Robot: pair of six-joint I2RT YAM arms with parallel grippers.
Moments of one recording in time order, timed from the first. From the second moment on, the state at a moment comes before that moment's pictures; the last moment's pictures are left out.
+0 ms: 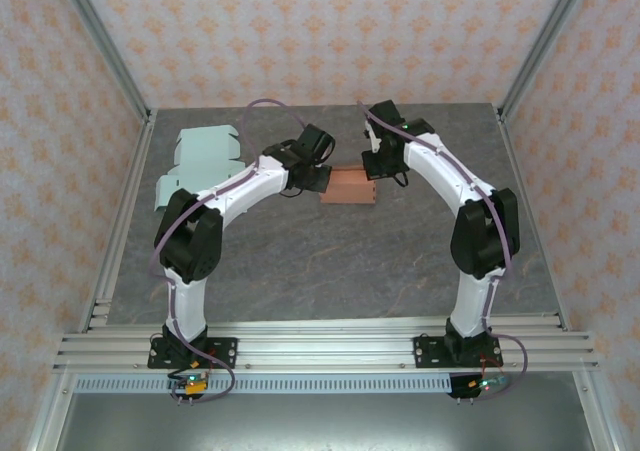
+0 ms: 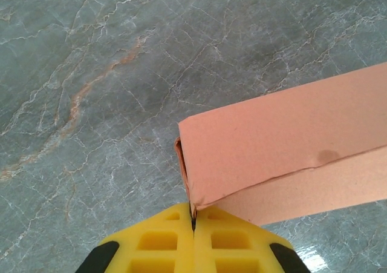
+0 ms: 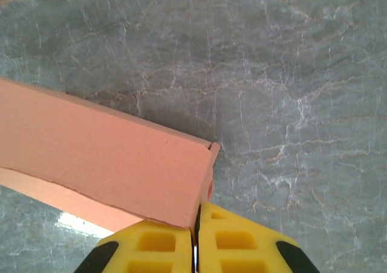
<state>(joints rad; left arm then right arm) -0.56 1.97 1.63 -0.69 -0.11 -0.30 0.40 1.90 1.70 -0.99 0.02 0.16</state>
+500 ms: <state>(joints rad) -0.56 2.02 1.75 -0.84 -0.11 -0.31 0.42 1.92 1.73 -1.06 0.02 0.27</state>
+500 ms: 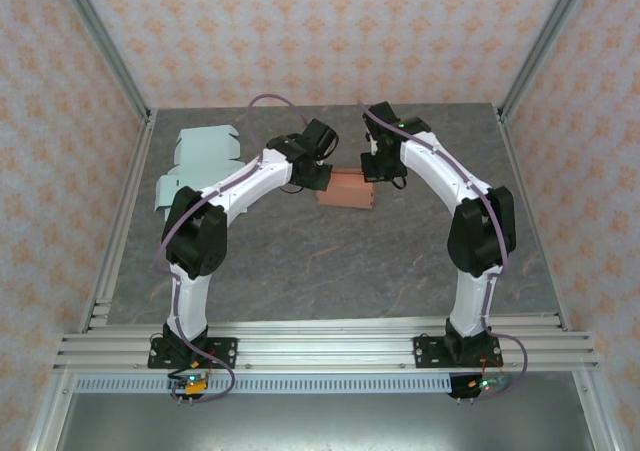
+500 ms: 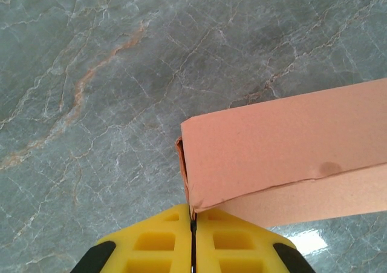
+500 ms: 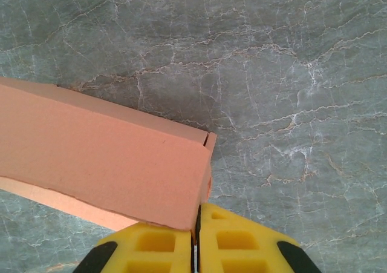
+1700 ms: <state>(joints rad) -0.56 2.05 1.81 -0.90 -0.09 -0.33 0.44 1.88 1.55 -0.79 0.17 0.31</state>
